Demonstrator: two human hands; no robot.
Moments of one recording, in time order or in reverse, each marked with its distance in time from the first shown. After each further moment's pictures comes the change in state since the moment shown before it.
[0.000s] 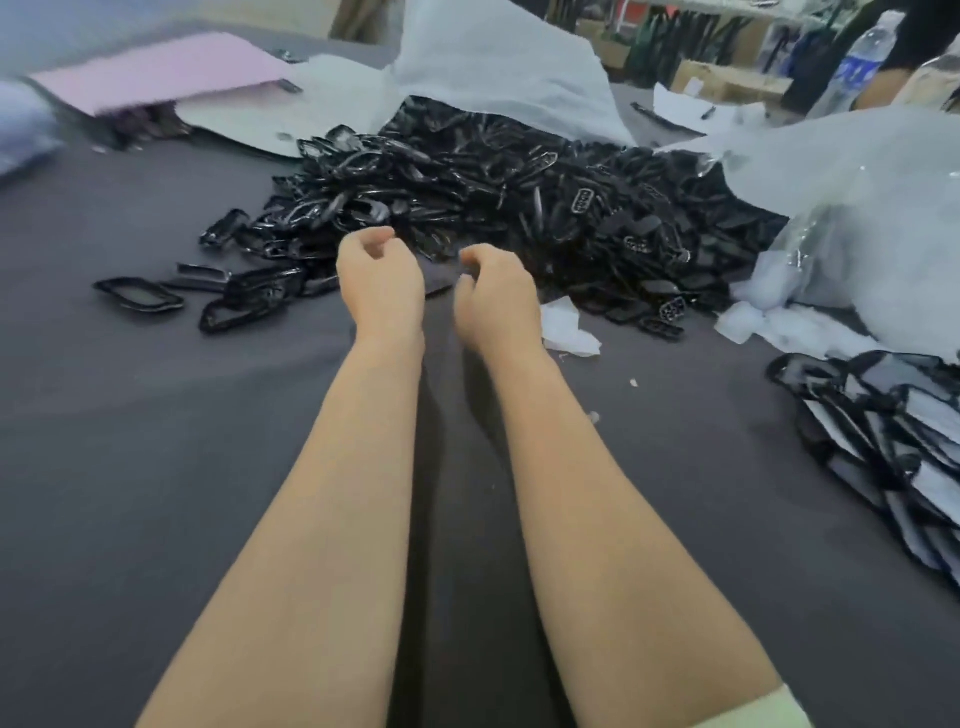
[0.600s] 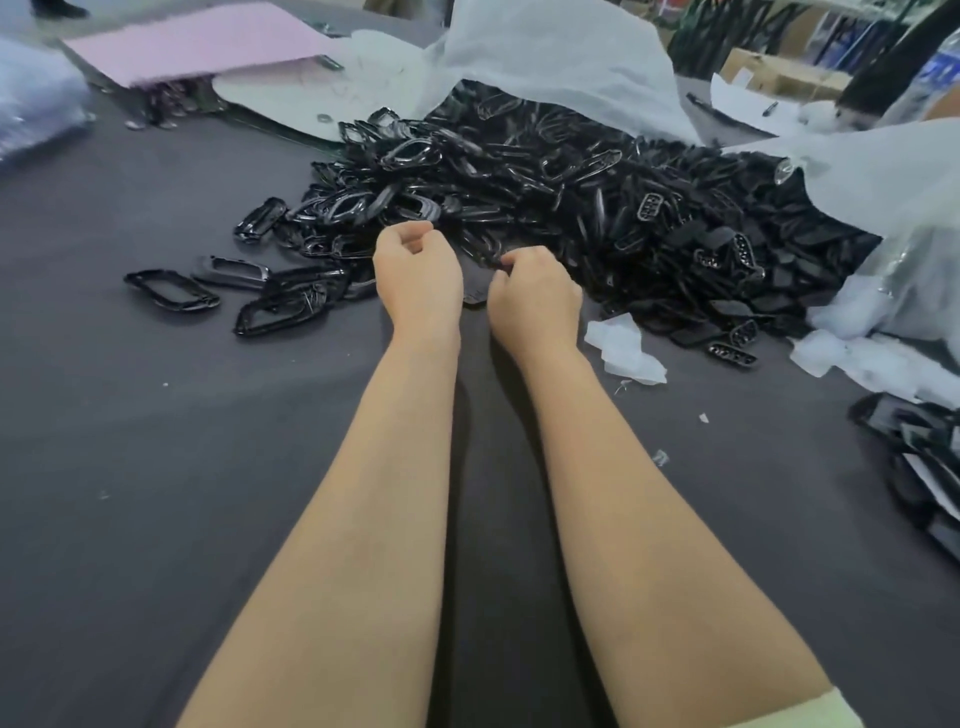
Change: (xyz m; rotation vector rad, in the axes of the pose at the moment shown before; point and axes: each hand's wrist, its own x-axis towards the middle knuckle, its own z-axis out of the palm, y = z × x) left_hand 0.030 -0.004 0.001 -0.062 0.012 -0.058; right_hand 0.032 0.001 0.029 -0.239 0.035 -0.009
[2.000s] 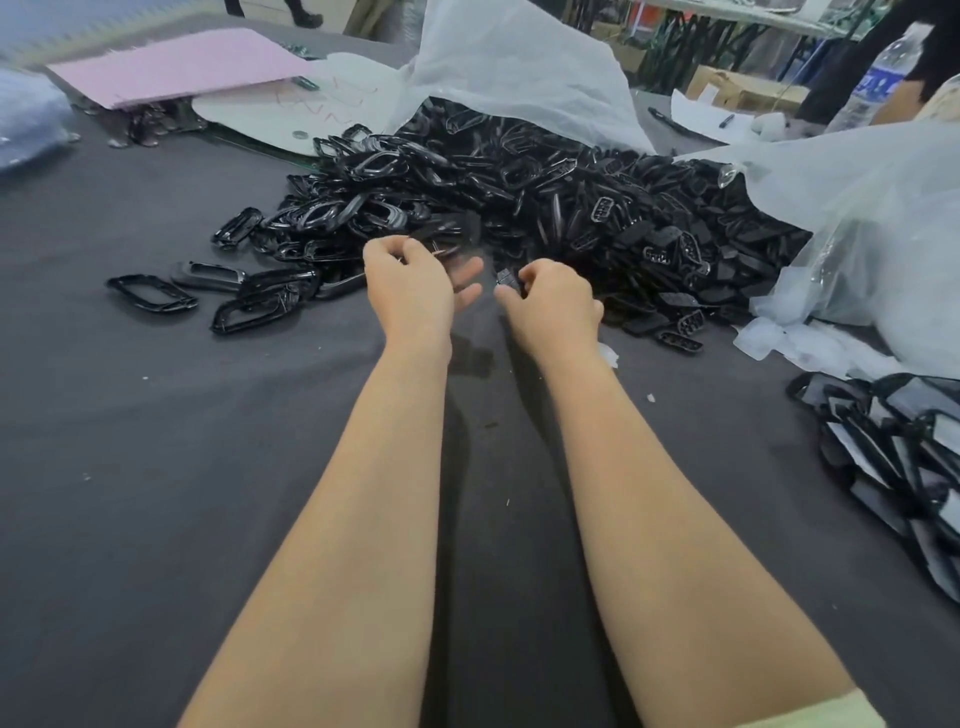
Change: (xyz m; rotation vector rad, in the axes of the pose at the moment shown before) left_hand -0.036 0.005 0.003 -0.242 -0.073 -0.051; right_hand -0.016 0.031 -0.038 0.008 -0.046 0.119
